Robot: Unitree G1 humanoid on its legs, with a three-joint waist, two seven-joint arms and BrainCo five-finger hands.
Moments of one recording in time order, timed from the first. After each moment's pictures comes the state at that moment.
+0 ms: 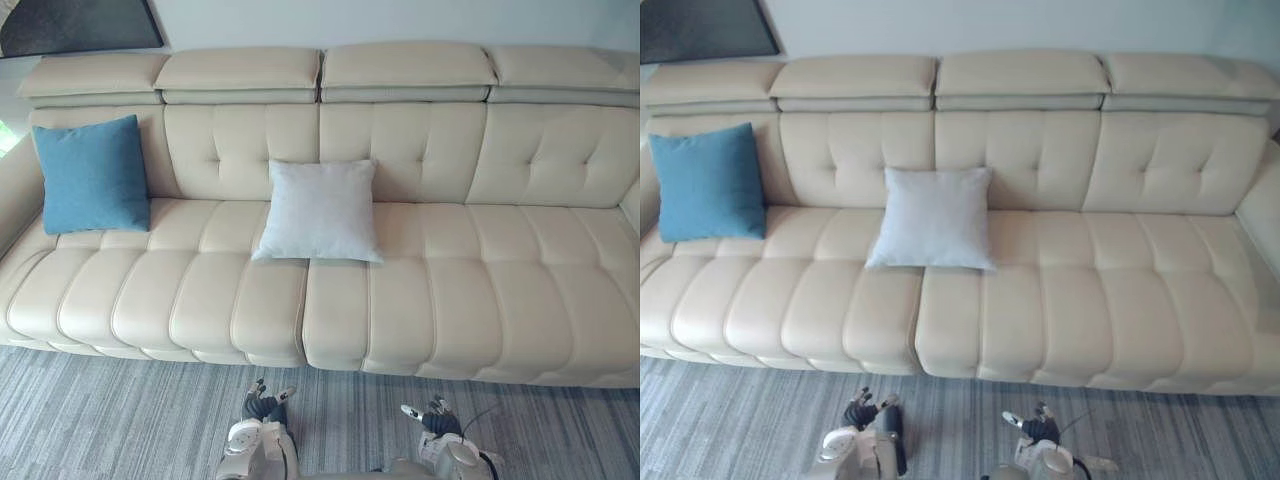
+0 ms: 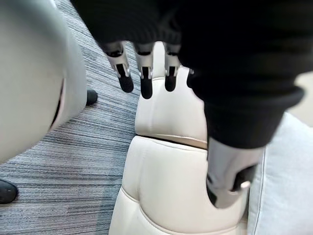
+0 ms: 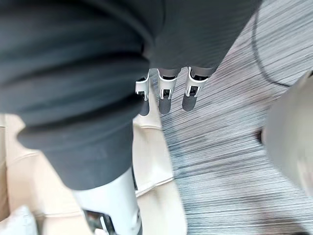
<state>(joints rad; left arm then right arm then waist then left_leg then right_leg) 0.00 -0.05 0.14 0.93 -0.04 -0.12 0.09 0.03 -0.01 -0.19 0.96 0.16 -0.11 -0.09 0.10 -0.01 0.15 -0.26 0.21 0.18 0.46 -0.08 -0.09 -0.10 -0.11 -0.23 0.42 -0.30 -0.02</state>
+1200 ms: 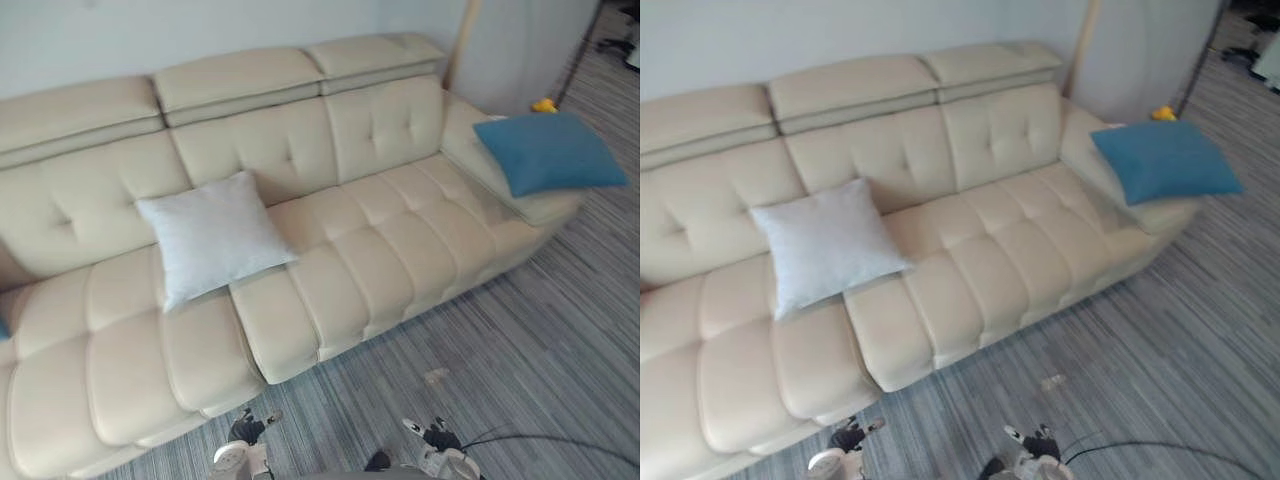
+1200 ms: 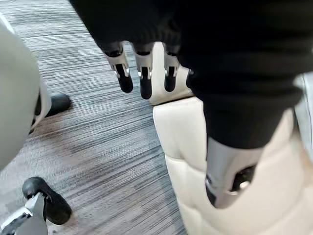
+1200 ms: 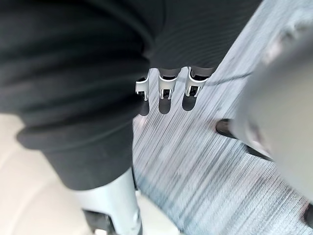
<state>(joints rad) 0.02 0.02 0.16 1.06 -0.02 -0.08 0.06 0.04 0.00 -0.36 1.03 0.16 -0.08 -0.06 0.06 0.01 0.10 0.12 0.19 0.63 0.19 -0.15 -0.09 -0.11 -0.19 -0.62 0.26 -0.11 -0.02</state>
